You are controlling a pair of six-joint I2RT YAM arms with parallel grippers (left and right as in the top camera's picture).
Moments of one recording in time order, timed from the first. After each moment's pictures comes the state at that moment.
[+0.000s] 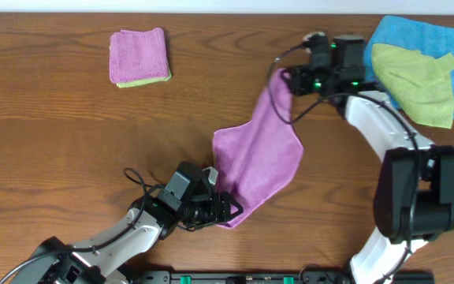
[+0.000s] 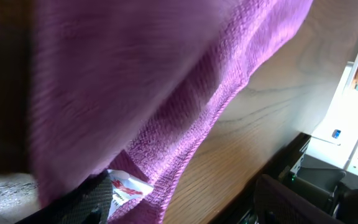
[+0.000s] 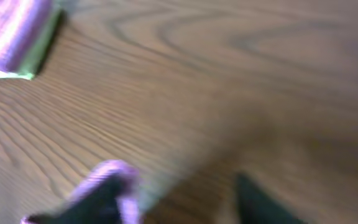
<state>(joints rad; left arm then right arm) -0.64 1.37 0.36 0.03 0.60 -0.93 0.10 1.91 1.30 -0.15 -0.40 0.04</state>
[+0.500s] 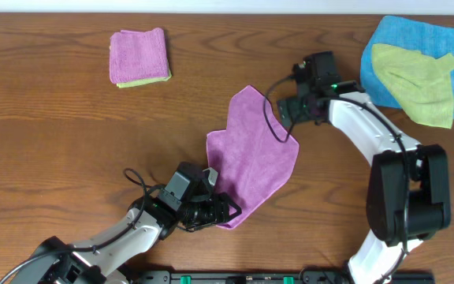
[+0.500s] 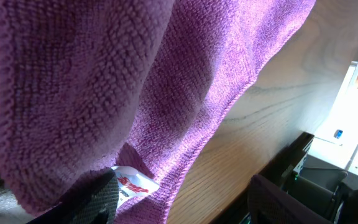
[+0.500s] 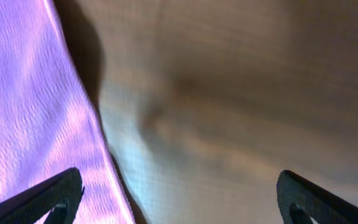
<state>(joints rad) -0.64 1.37 0.36 0.03 0.60 -0.93 0.18 1.91 1.30 -0.62 -0.05 -0.06</state>
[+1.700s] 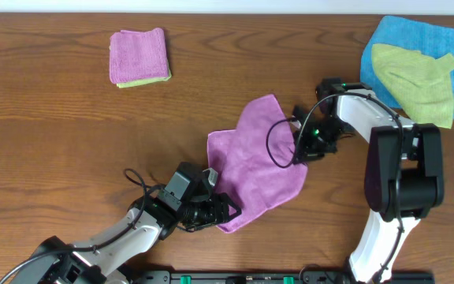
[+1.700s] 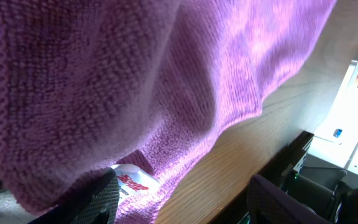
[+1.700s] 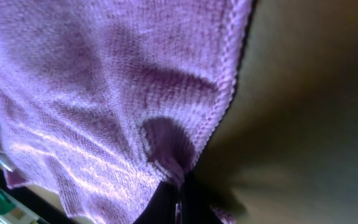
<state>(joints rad) -0.64 1.37 0.36 0.03 0.60 -0.93 0.09 2.07 1.32 -1.10 -0.36 -0.16</state>
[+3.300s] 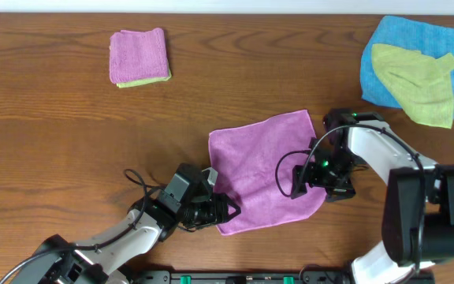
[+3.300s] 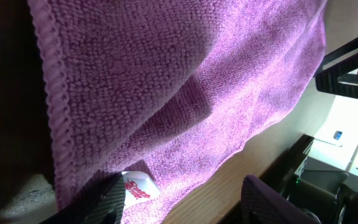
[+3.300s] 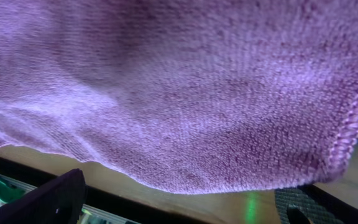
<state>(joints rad) -0.64 1.38 0.34 0.09 0.58 -0.93 0.09 1.78 0.99 -1.13 -0.30 0.02</state>
